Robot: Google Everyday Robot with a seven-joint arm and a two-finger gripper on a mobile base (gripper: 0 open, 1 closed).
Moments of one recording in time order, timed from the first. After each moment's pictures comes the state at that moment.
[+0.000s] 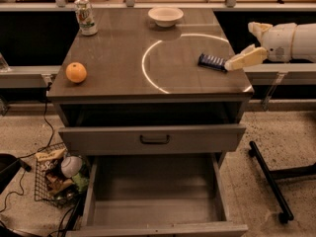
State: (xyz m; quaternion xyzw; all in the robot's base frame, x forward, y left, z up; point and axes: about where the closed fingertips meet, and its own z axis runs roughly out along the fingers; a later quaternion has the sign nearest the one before) arm 0.702 -0.244 0.911 -0.44 0.69 0.19 0.54
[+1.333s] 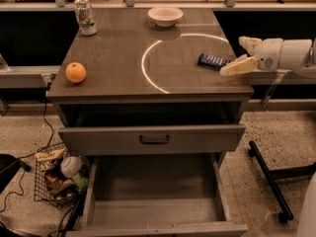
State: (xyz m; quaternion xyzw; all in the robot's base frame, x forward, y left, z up) arm 0.735 -0.246 0.859 -0.42 0.68 0.26 0.54
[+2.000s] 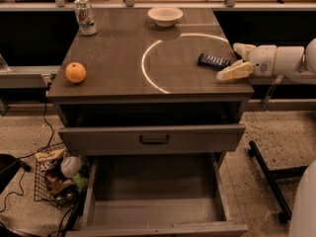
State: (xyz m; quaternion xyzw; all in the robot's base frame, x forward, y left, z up) arm 0.739 -0.237 0.837 -0.41 0.68 0.29 0.53
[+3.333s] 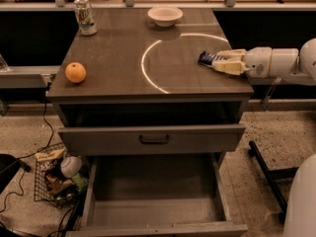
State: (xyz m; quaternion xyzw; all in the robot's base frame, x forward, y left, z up) arm 0.740 -0.226 0.825 -0.42 0.67 0.32 0.52
